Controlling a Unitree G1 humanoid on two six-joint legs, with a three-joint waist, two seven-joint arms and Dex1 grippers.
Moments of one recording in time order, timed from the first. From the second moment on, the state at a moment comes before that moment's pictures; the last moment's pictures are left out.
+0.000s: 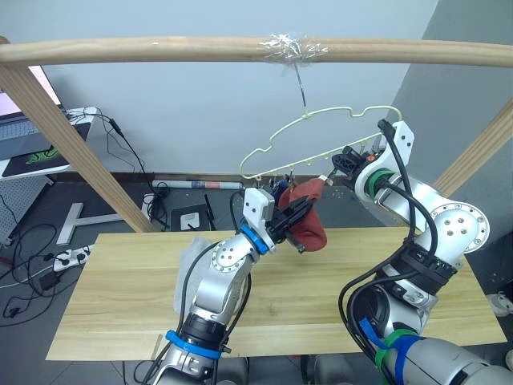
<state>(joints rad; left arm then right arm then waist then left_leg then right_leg) -0.31 0.04 -0.23 -0.02 -0.20 0.04 -0.58 -0.86 0.14 -0.71 -0.35 0.77 1.49 -0.40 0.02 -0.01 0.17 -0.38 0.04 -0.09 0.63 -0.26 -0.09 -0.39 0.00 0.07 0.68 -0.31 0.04</state>
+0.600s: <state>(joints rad) -0.30 0.03 -0.25 0.02 -0.19 0.00 -0.60 -0.86 0.14 -0.66 -0.33 0.93 1.43 -0.58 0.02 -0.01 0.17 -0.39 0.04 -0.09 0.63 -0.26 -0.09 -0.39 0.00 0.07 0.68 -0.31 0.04</state>
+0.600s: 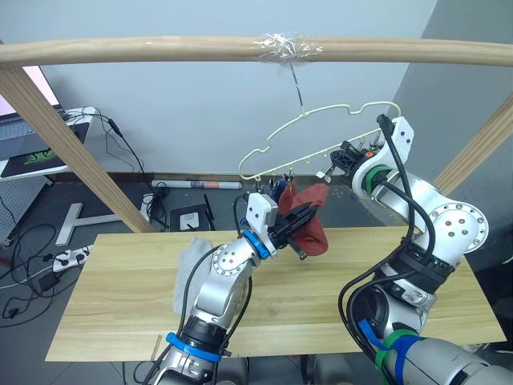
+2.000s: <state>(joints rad) -0.33 0.08 -0.22 0.05 -0.15 0.00 -0.54 -0.67 -0.09 -0.38 -0.34 1.52 1.20 -0.73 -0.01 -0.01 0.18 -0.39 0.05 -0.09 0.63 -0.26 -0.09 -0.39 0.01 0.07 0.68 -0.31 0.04</state>
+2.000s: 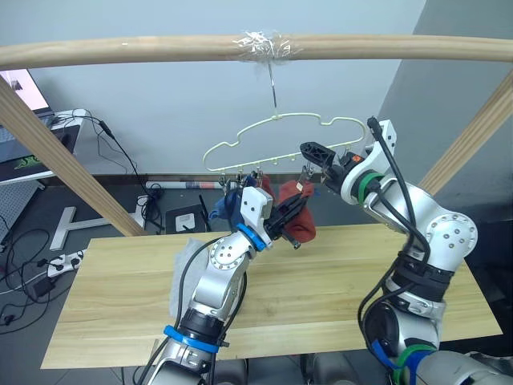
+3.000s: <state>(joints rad) -0.38 0.45 -0.05 -0.21 -0.44 0.35 -0.83 -0.24 -0.24 0.31 -0.59 0.22 0.62 -0.33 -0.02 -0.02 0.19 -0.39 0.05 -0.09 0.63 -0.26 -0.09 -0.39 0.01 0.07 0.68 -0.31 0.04</state>
